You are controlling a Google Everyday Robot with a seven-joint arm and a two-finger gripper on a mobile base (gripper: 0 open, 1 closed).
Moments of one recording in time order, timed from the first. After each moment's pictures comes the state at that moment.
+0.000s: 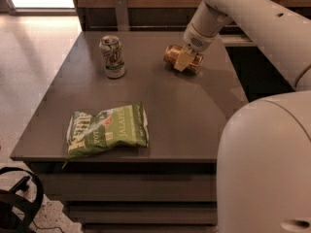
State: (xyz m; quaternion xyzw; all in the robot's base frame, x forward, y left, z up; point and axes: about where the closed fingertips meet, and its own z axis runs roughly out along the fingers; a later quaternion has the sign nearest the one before) arm 0.731 -0.104 0.836 -0.56 0.80 0.03 0.22
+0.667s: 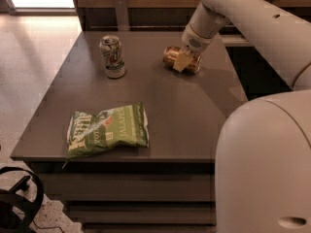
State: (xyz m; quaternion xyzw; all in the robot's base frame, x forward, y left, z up) arm 0.731 -0.101 0.830 -0.56 0.80 0.04 0.21
